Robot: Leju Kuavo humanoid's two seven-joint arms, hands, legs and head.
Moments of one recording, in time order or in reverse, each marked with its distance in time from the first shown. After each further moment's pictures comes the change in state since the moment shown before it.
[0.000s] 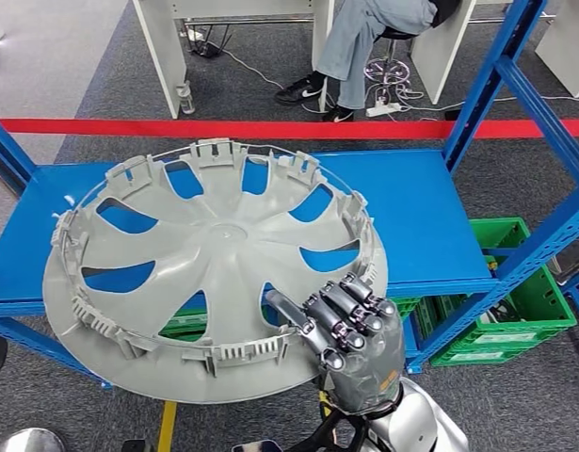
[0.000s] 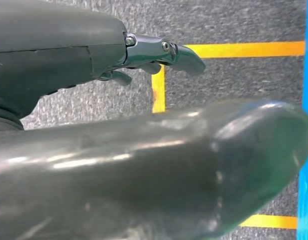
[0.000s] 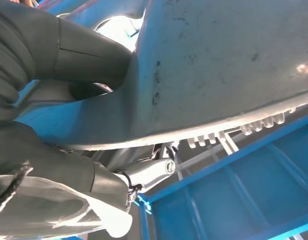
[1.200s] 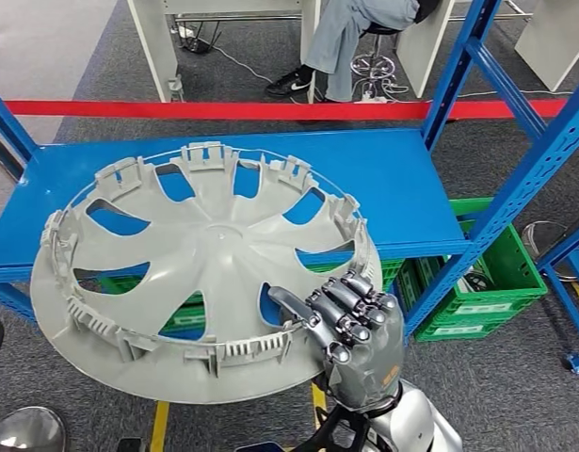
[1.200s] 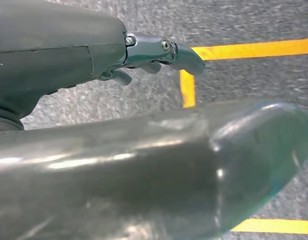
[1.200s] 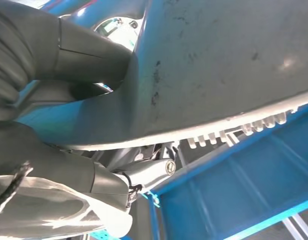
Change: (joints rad) left arm -0.005 0.018 -0.025 0.007 0.014 -0.014 0.027; right arm 0.011 0.022 -0.007 0.011 -0.091 0.000 -0.044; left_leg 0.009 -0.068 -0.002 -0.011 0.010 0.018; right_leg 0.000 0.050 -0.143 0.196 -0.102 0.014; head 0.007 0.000
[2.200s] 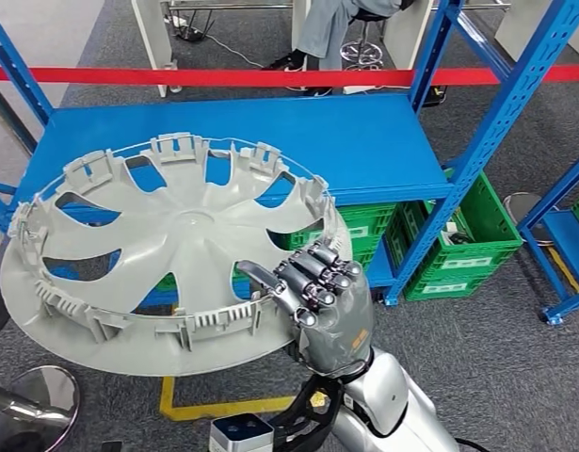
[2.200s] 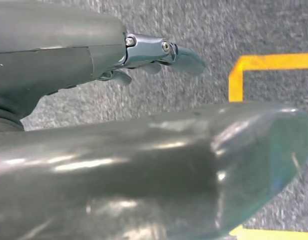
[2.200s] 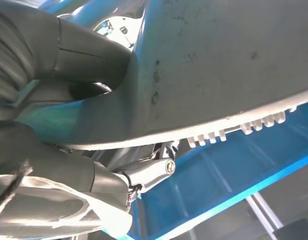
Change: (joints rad) left arm -0.002 0.053 0.001 0.007 0.058 -0.044 -0.007; right arm -0.122 0.072 0.011 0.136 -0.084 0.000 -0.052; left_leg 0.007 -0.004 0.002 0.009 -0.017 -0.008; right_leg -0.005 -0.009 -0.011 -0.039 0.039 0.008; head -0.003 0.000
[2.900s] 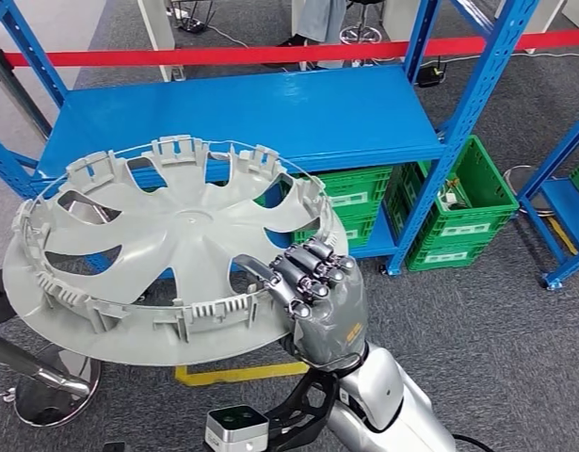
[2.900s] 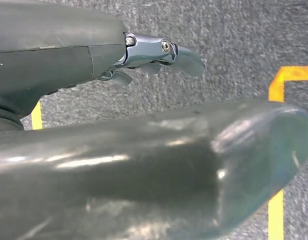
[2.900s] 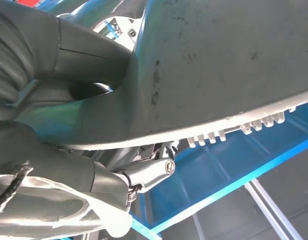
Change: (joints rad) left arm 0.000 0.000 0.000 0.005 0.008 0.010 0.003; right arm -0.014 0.006 0.008 0.025 0.000 0.000 0.007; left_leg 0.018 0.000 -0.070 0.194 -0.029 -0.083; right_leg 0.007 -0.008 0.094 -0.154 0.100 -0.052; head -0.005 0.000
